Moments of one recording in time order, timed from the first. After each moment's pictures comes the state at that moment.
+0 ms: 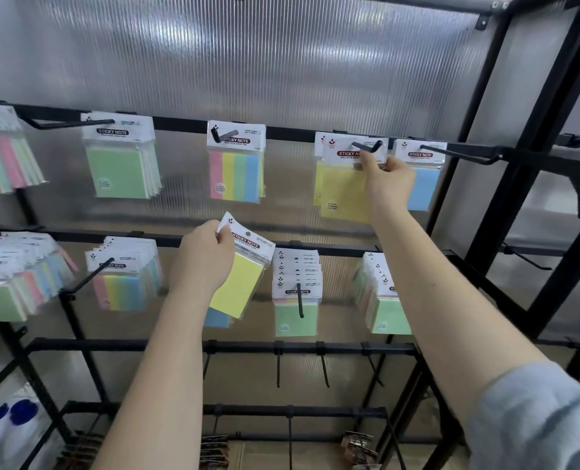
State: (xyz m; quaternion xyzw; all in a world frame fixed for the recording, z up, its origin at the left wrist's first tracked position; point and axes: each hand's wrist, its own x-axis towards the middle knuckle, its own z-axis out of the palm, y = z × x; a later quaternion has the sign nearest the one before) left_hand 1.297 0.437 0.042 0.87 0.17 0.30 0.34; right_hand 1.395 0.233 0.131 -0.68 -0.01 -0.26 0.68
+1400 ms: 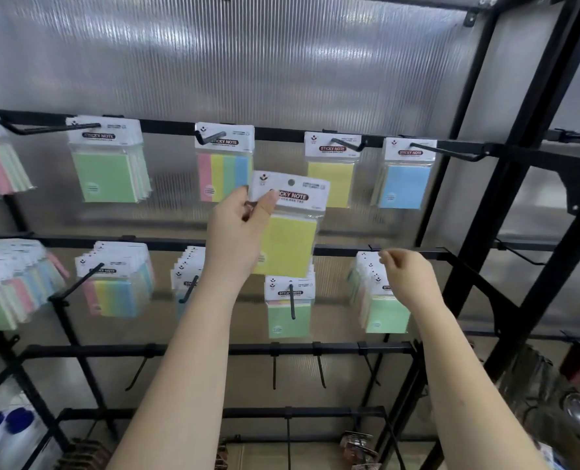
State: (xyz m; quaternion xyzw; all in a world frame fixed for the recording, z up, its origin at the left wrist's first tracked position) left_hand 1.290 0.378 0.080 0.71 -0.06 0.37 0.59; right_hand 1.377 0.144 0.017 -0.91 -0.03 -0.18 0.37
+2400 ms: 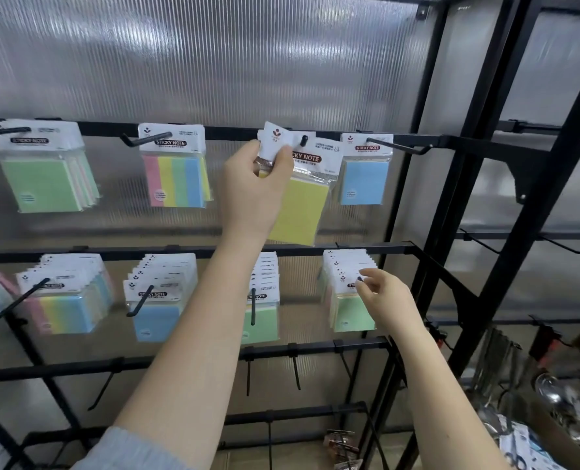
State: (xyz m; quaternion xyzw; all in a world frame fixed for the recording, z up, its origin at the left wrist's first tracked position) left_hand 1.330 0.307 0.120 0.69 -0.09 0.44 0.56; right_hand 1.364 0.111 -0.013 -0.90 0.01 -0.12 0.41
